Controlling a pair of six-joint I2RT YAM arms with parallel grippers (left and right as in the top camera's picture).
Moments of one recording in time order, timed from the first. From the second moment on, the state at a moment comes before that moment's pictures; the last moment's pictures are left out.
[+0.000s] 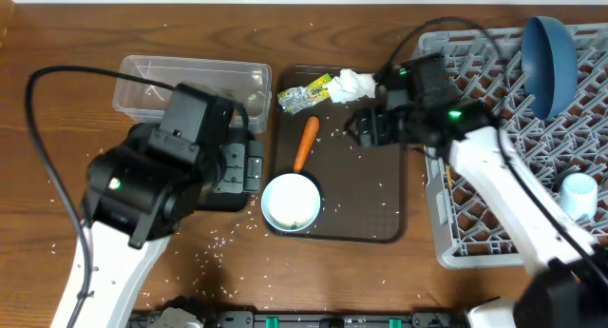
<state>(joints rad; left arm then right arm) -0.43 1.26 1.59 -1.43 -0.15 -0.30 0.33 1.56 1.27 -0.67 -0.35 0.24</state>
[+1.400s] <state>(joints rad) -0.52 1.73 1.12 -0.44 0.02 -0.01 0.09 1.15 1.28 -0.76 -0.23 0.44</state>
